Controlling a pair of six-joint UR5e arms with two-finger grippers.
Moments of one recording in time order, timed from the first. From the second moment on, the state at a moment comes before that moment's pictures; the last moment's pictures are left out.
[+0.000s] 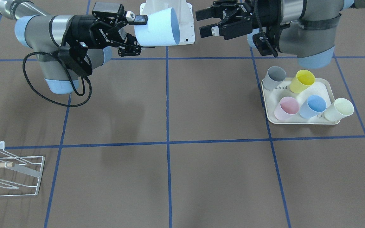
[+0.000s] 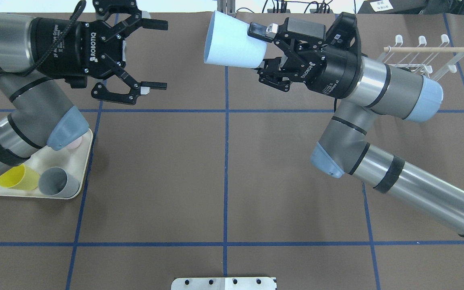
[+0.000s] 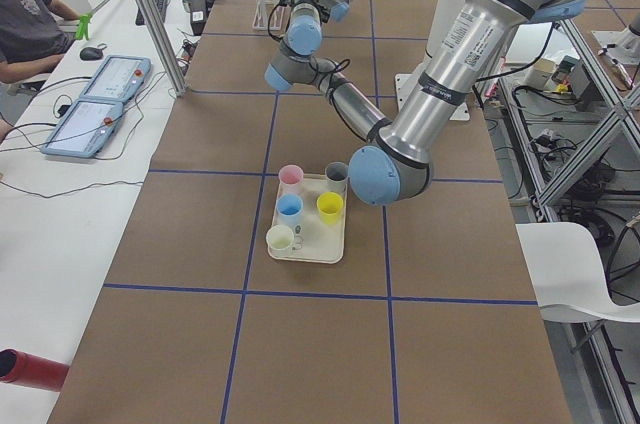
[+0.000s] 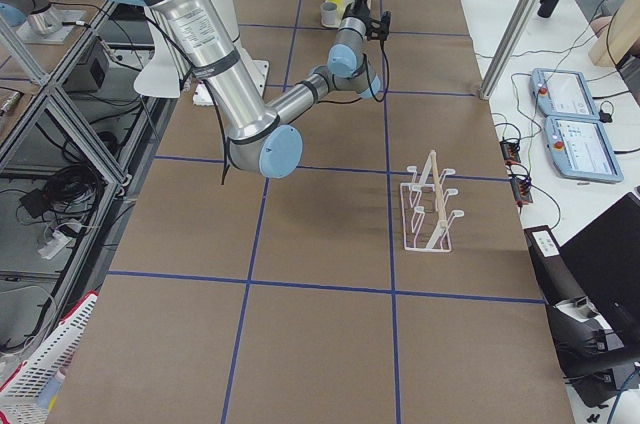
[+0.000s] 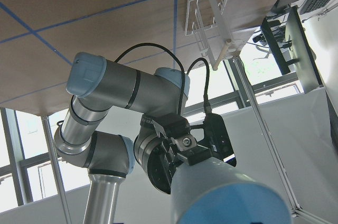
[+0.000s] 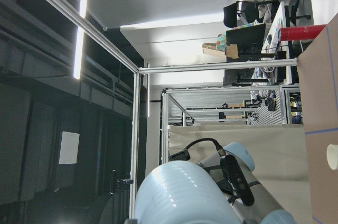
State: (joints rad) left arm -0.90 -2.11 -1.66 -3.21 -2.21 -3.23; right arm 0.73 -0.98 1.45 0.48 1.77 2.14
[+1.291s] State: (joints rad) left arm -0.94 -2.00 -1.61 -3.17 -2.25 -2.91; right arm 1.37 -1.26 1.54 -0.23 2.59 1.57
